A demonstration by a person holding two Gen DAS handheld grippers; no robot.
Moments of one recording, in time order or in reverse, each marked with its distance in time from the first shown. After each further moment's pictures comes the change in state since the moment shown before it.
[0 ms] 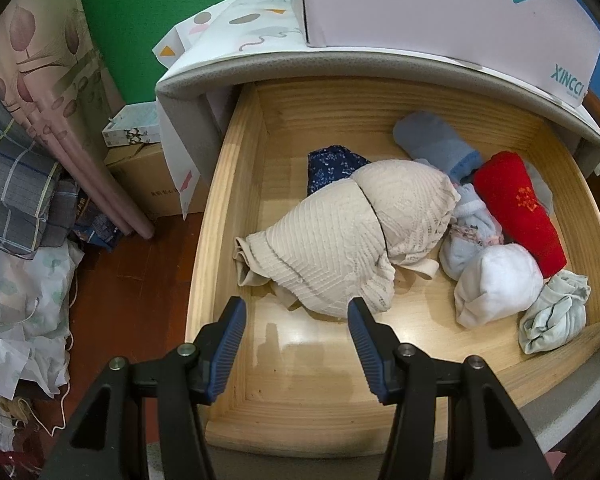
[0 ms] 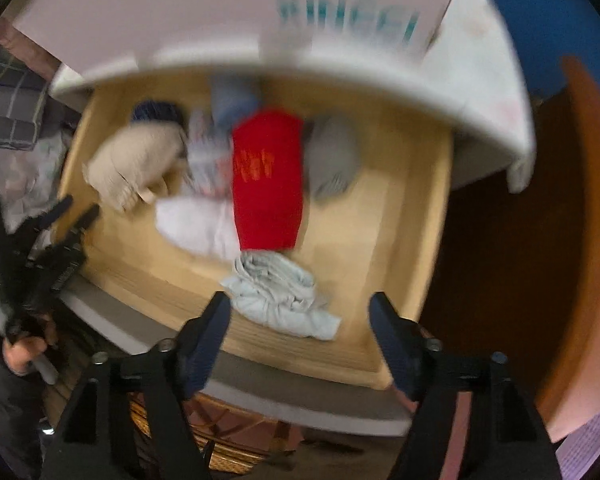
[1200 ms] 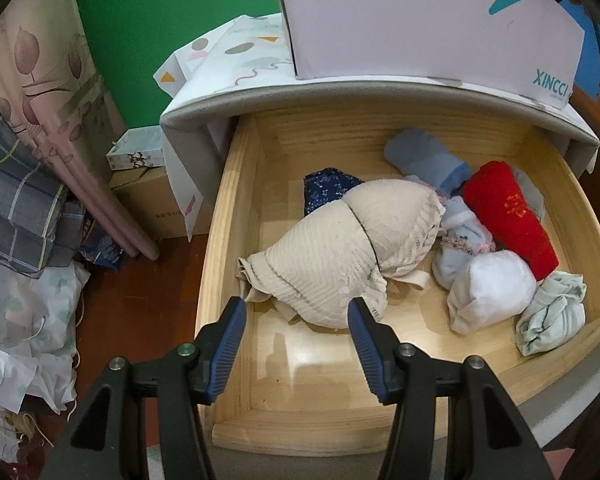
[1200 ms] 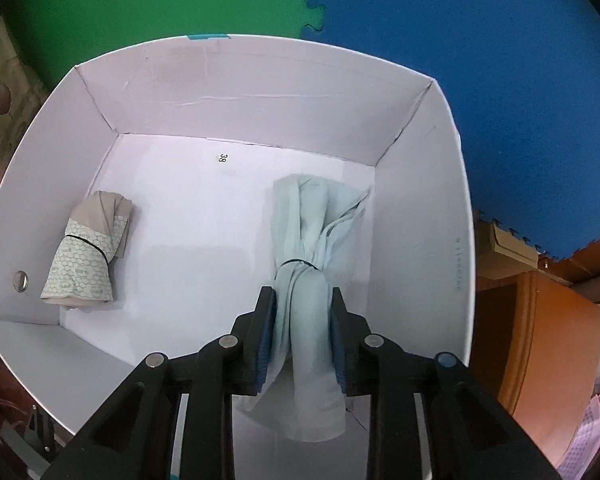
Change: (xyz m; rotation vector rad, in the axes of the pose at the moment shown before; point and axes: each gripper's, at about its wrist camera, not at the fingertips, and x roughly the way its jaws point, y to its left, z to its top) left arm -0.014 -0.002 0.000 0.042 -0.071 0.017; right arm -0.086 0.002 0.193 0.008 -0.282 -0.182
